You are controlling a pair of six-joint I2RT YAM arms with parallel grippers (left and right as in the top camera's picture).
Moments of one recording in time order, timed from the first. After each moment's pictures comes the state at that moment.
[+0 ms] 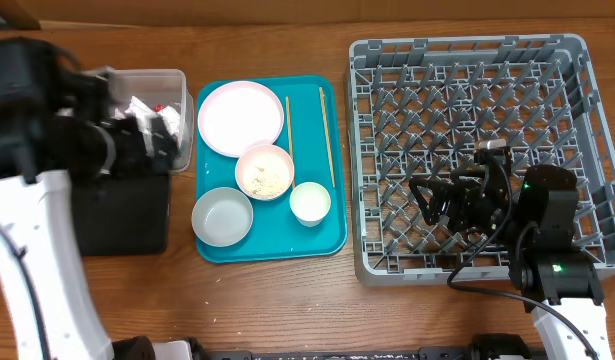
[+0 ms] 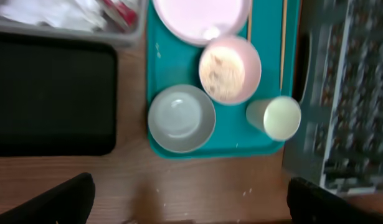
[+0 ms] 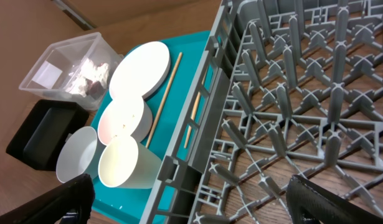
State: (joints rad) left arm 0.16 1.52 1.92 -1.67 0.26 0.01; right arm -0.02 0.90 0.69 -0.43 -0.60 0.15
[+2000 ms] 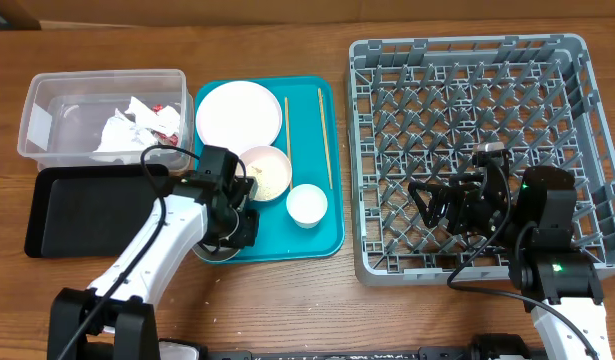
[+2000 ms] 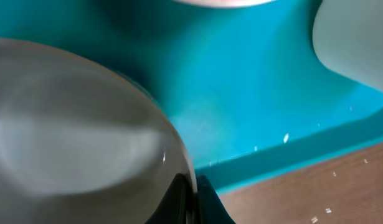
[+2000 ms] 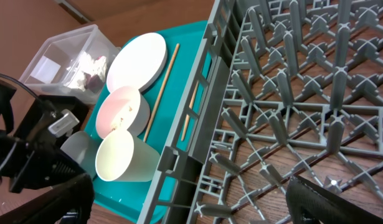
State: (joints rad) left arm -0.21 1.51 0.88 -0.89 0.19 -0.08; right arm -0.02 0.90 0.70 -0.47 -0.60 0.15
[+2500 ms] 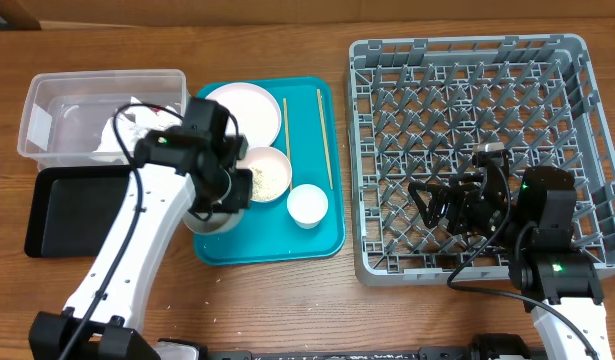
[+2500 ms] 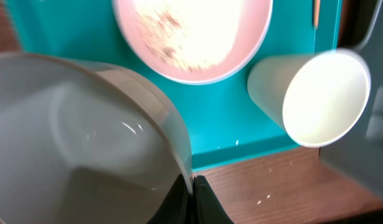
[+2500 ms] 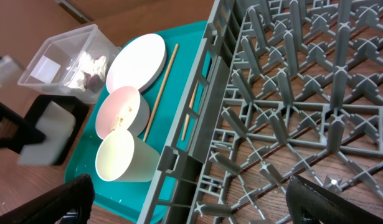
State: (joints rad) left arm -0.19 1.52 1.29 -1.19 0.16 -0.18; right arm -0.02 0.90 0.70 -0.47 -0.60 0.15
